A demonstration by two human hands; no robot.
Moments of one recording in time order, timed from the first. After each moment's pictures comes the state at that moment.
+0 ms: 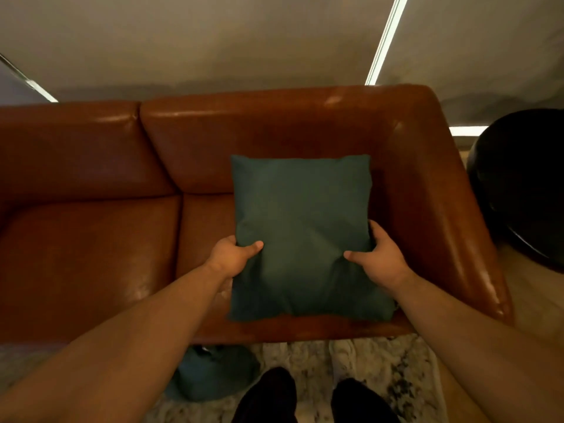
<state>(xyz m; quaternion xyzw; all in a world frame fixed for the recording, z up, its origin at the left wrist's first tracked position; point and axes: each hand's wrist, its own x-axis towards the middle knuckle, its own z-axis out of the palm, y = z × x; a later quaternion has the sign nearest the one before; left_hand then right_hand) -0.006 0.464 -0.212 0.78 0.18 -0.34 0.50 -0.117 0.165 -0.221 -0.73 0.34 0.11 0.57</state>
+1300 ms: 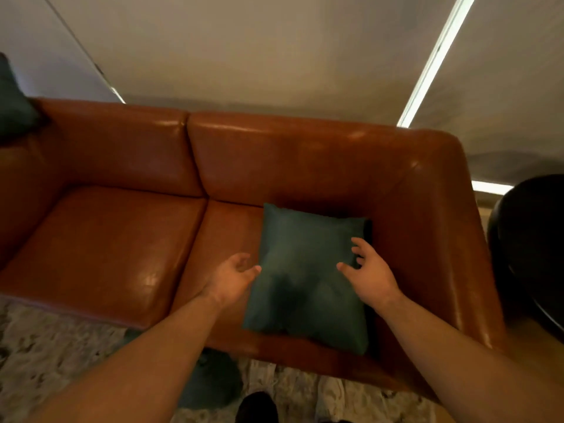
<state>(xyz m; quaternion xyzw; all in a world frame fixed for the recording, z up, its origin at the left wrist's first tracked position) -0.073 0.446 -0.195 0.84 0.17 -0.25 0.45 -0.102 0.154 -0.204 -0.83 0.23 0.15 0.48</state>
